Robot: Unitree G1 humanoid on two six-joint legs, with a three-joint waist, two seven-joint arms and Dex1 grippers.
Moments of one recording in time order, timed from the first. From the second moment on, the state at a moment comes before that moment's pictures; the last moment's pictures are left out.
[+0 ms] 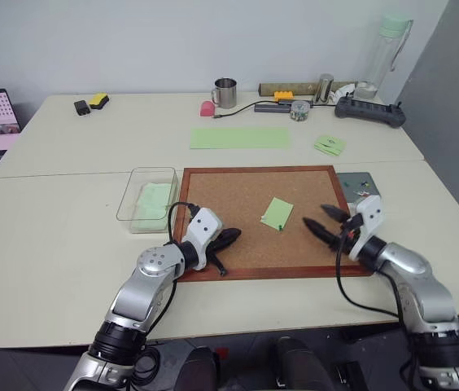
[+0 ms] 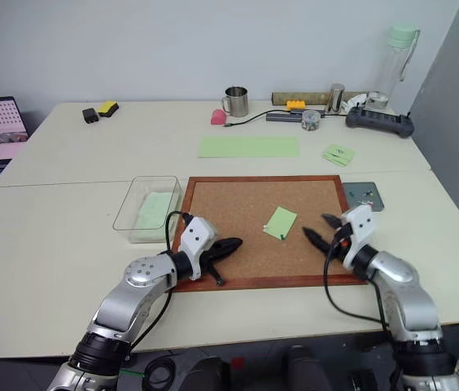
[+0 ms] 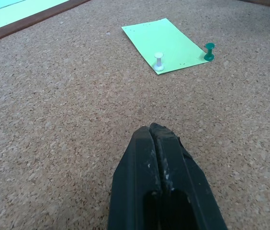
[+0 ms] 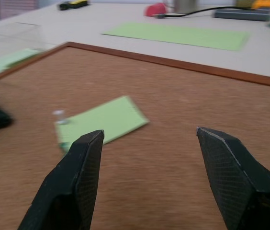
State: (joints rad) left arm -0.25 0.39 -0.19 -0.07 -0.15 0.34 -0.66; right arm -0.16 -0.41 0.00 -0.18 0.38 0.34 0.65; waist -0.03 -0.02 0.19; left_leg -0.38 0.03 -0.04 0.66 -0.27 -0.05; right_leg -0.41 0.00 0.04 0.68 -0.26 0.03
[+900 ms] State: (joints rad) left arm -0.25 0.39 -0.19 -0.07 -0.15 0.35 -0.67; right arm -0.26 -0.27 0.16 0.04 0.18 0.17 0.60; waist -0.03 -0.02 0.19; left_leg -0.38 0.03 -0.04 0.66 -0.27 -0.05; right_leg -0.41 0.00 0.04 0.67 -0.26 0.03
